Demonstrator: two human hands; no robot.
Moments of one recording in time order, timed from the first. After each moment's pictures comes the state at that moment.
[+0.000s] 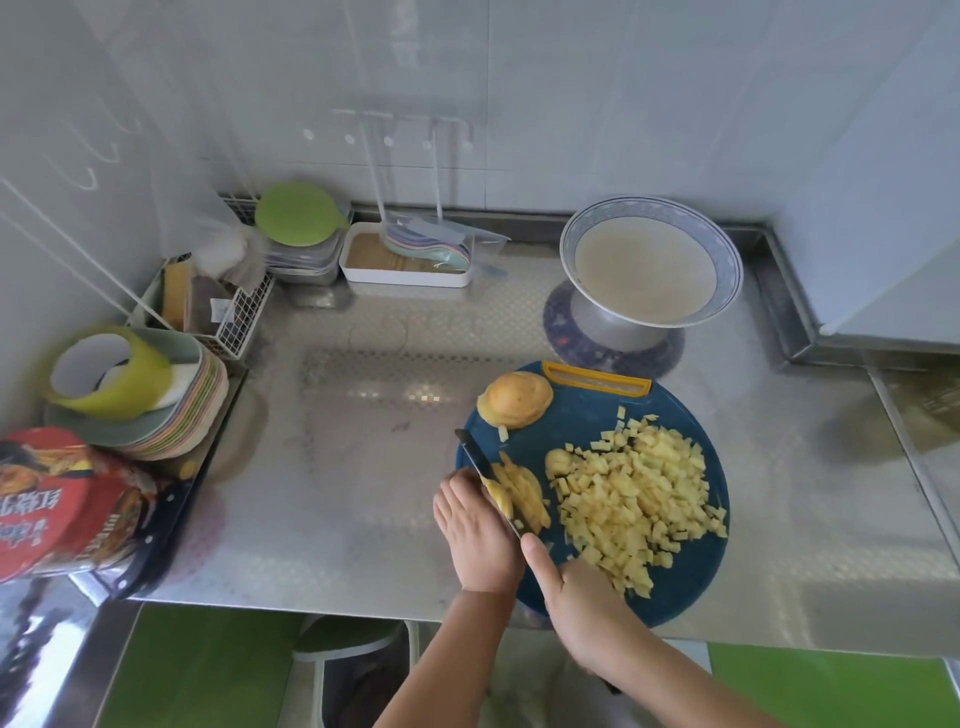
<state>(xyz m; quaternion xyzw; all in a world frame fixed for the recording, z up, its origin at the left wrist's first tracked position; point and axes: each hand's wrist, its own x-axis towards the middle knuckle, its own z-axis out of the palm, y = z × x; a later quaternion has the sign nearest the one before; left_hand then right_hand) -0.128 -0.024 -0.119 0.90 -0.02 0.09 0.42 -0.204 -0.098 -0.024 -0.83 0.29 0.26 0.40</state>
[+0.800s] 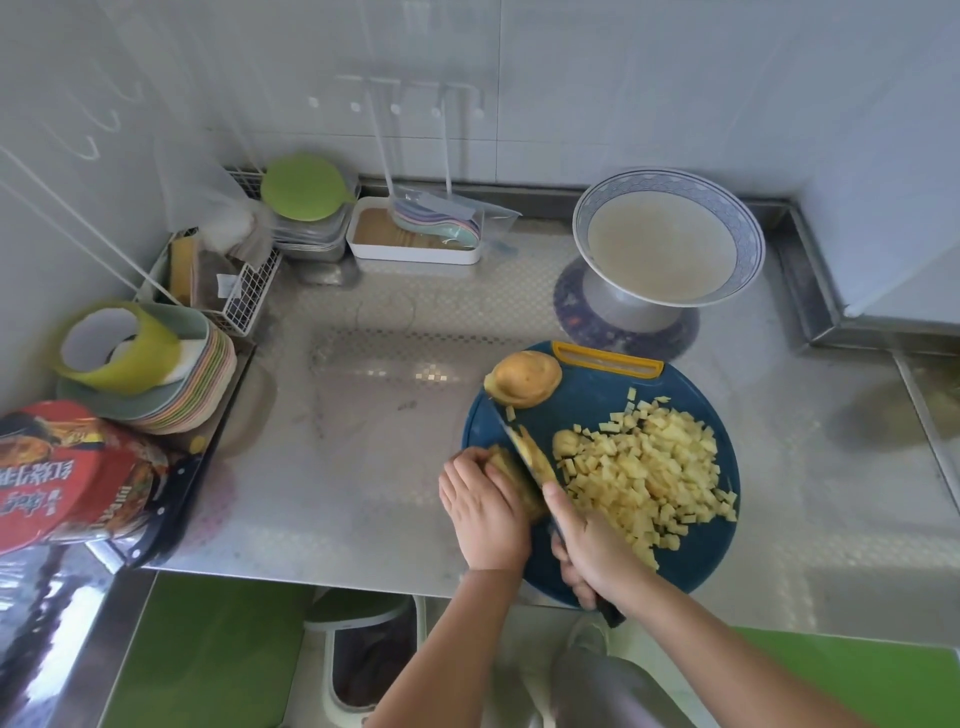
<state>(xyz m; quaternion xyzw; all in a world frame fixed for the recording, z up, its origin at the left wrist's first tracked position) -0.129 -0.032 -0.111 0.87 0.03 0.13 0.47 -0.186 -0.121 -0.045 -0.73 0.34 0.25 0.54</state>
